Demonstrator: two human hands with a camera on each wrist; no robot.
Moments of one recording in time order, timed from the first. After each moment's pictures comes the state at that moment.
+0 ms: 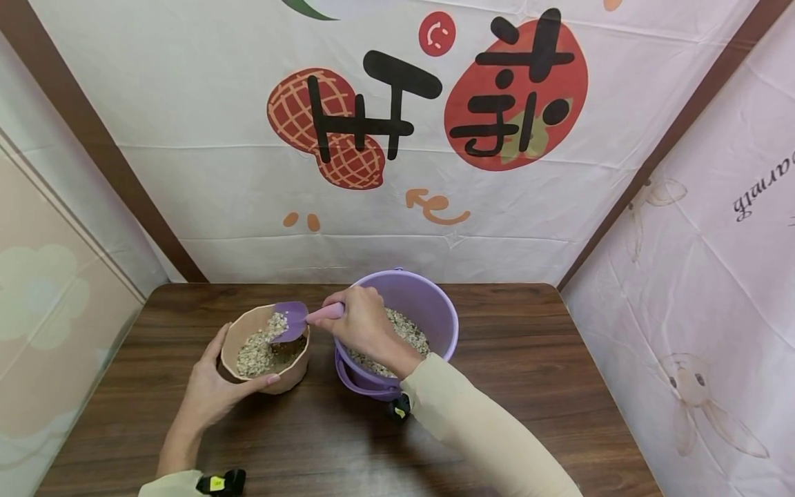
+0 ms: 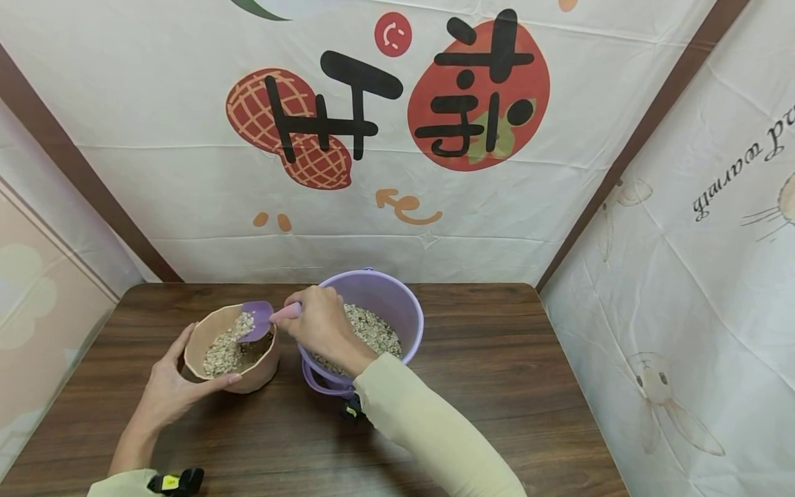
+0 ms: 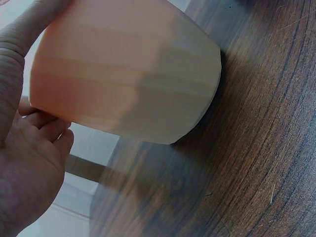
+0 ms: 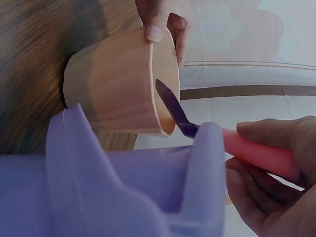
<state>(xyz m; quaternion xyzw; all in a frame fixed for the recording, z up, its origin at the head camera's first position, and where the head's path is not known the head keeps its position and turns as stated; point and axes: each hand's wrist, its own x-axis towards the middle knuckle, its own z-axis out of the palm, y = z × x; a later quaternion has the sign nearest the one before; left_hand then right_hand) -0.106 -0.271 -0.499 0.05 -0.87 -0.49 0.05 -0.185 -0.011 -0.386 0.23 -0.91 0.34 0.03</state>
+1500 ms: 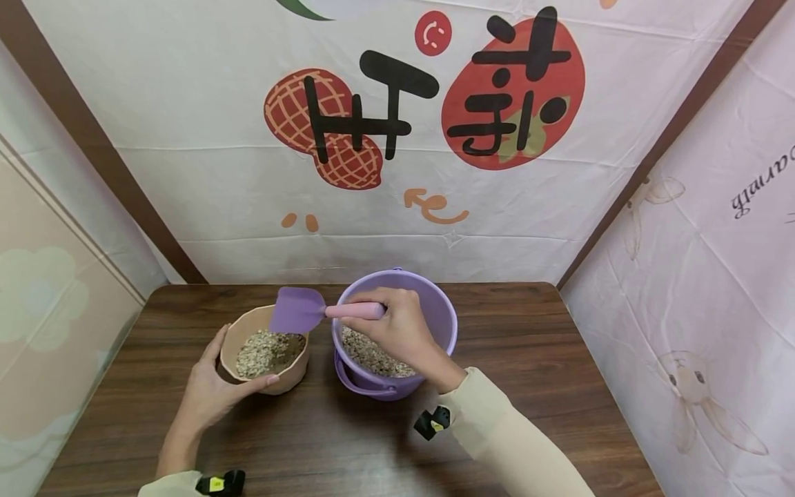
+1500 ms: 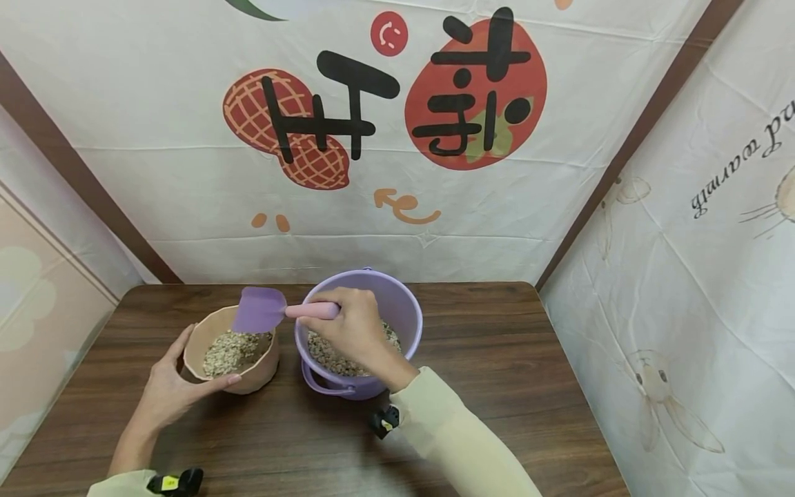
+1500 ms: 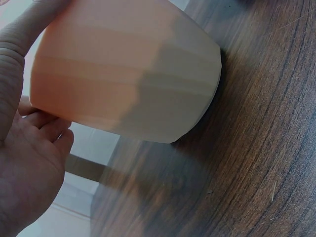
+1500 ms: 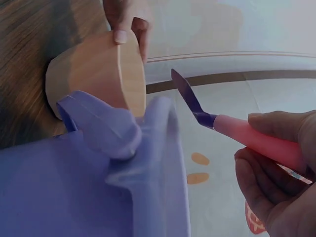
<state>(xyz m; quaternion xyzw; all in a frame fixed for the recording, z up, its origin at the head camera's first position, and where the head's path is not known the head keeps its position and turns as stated) -0.106 -0.272 -0.500 0.04 -0.87 -0.49 0.06 -0.169 0.043 -0.375 0.30 -0.83 0.45 0.14</state>
